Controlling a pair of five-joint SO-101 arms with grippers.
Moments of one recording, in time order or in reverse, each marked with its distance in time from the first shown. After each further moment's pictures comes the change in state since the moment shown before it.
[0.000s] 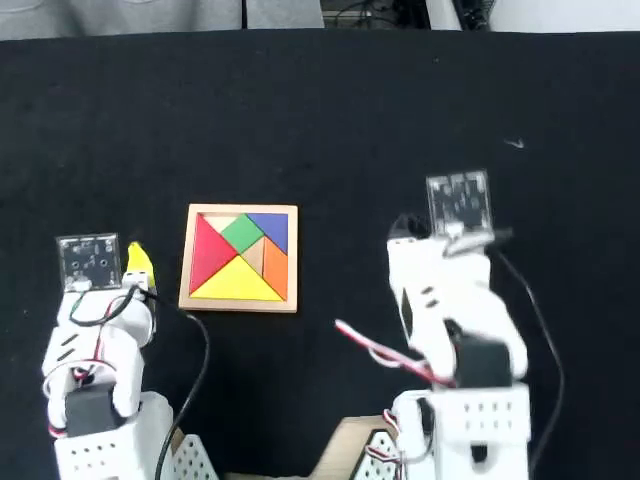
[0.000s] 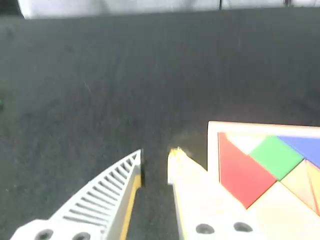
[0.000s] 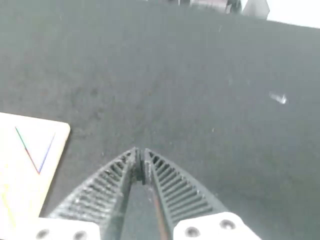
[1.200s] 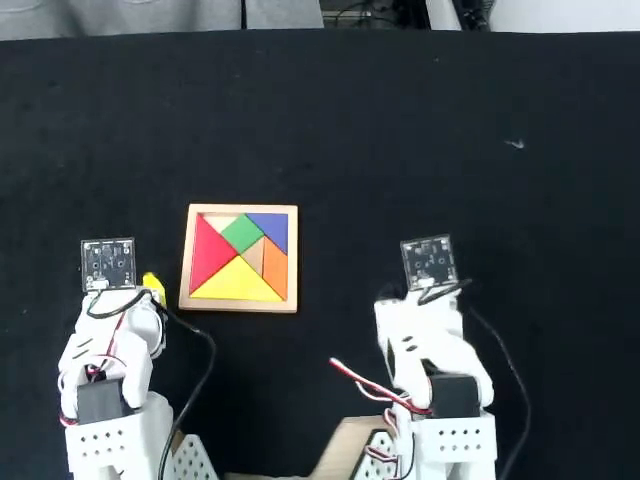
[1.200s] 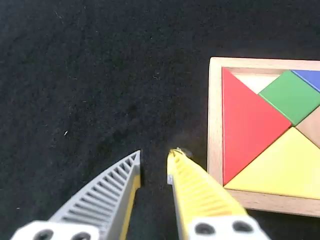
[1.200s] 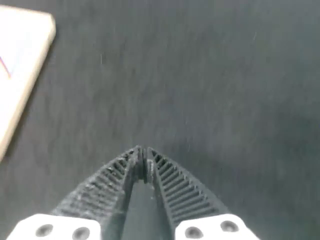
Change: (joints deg) left arm 0.0 0.3 9.1 3.9 0.2; right arm -0.3 -26.3 31.1 11.7 0.0
